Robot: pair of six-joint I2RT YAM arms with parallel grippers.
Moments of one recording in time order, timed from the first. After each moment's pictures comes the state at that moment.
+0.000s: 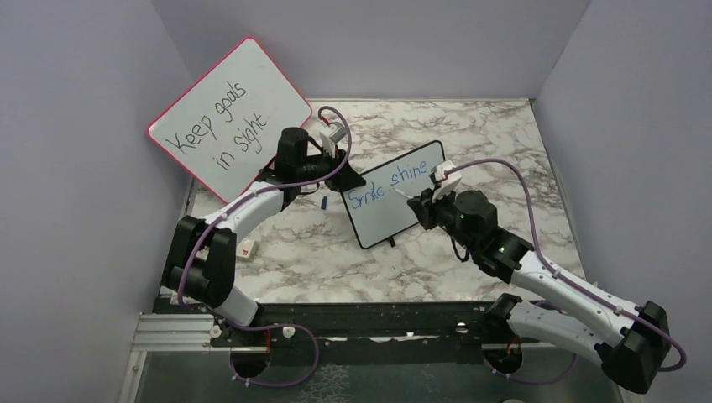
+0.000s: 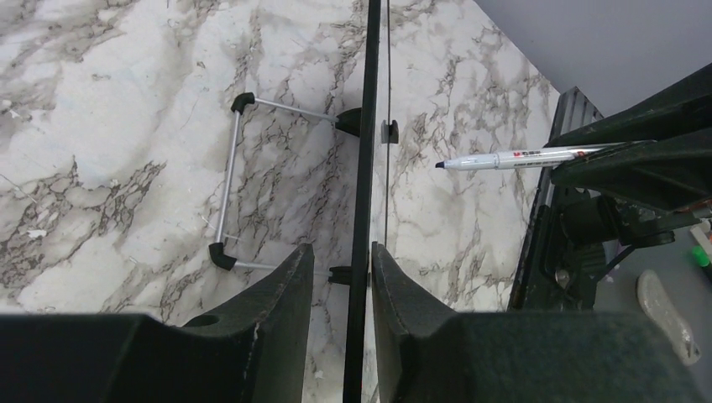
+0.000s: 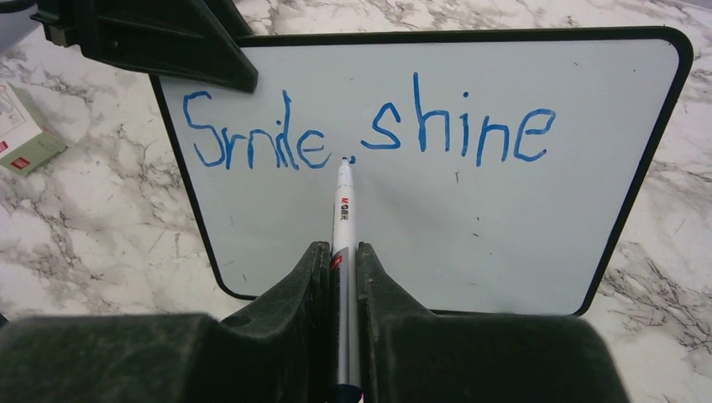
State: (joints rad) left arm -0.38 1.54 0.98 0.18 0.80 -0.25; right arm 0.77 0.90 0.64 0.00 0.18 0.10
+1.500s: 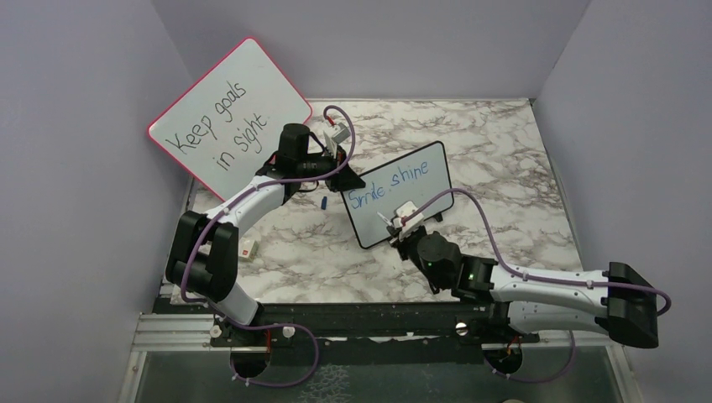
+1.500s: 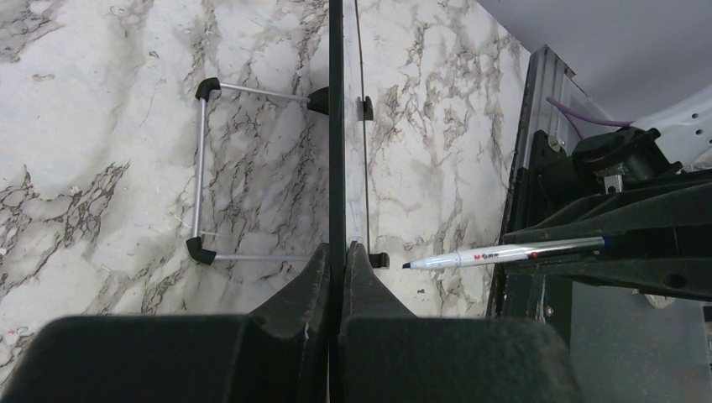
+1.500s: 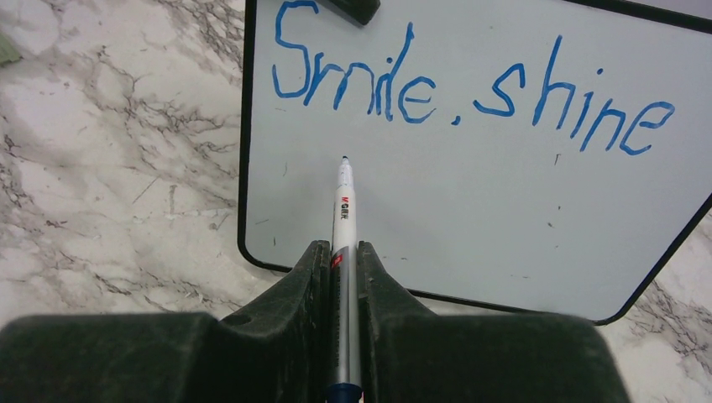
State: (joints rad) left arm -0.37 1.58 1.05 0.06 0.94 -0.13; right arm 1.19 1.02 0.51 0.24 0.61 -0.03
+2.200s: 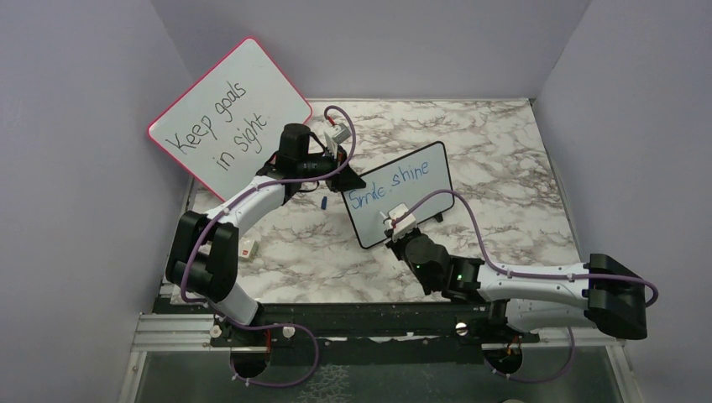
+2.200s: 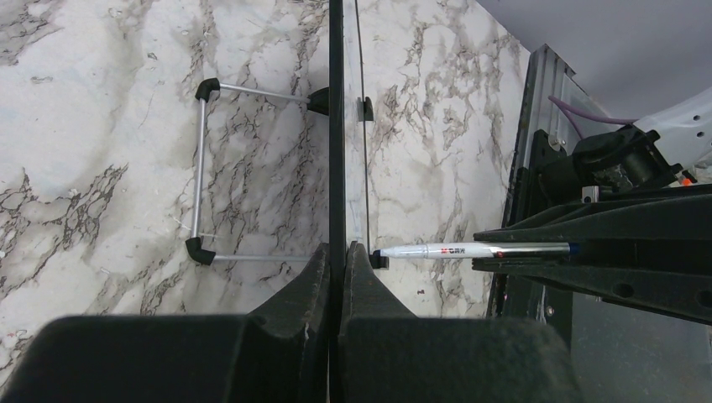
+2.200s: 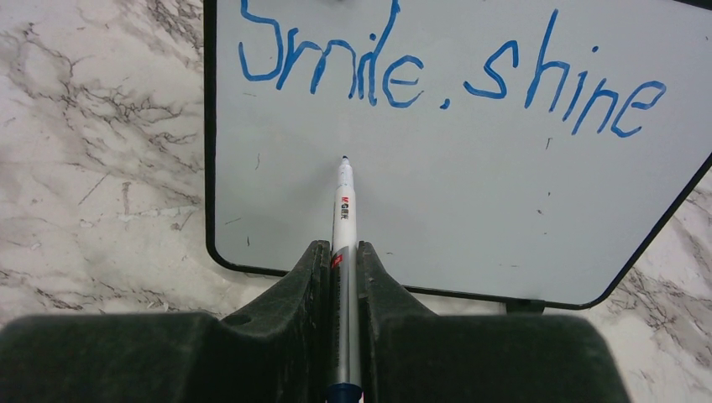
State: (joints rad) left arm -0.37 1.58 1.05 0.06 0.93 -0.13; right arm 1.22 1.14 0.51 0.31 0.73 -0.04
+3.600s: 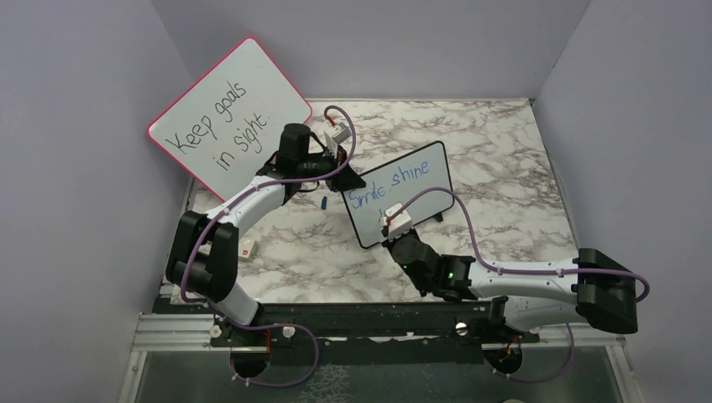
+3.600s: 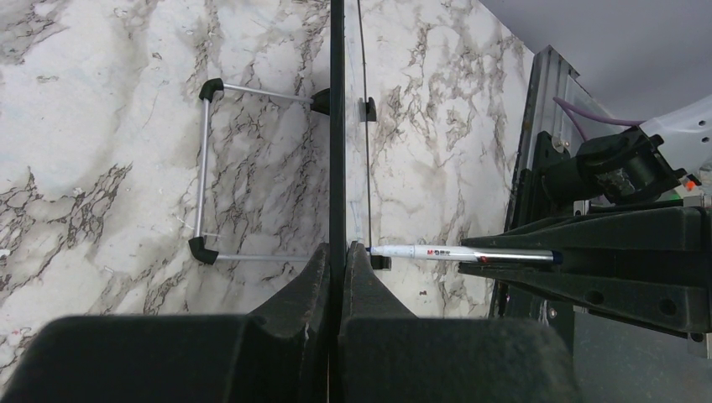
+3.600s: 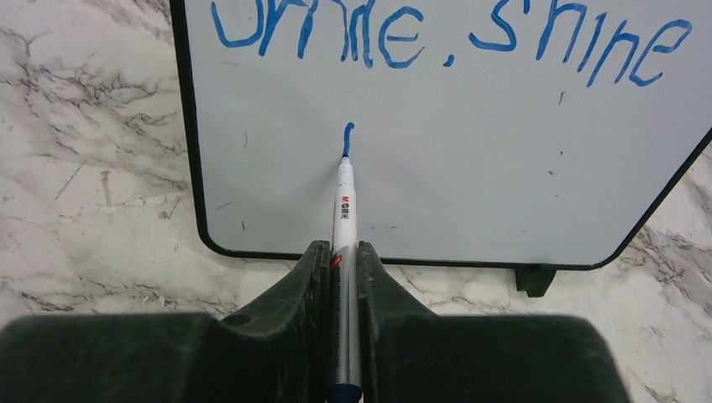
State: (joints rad) left arm -0.38 1.58 1.05 0.06 0.92 -0.13; right arm 1.23 1.22 0.57 0.21 0.81 0.08
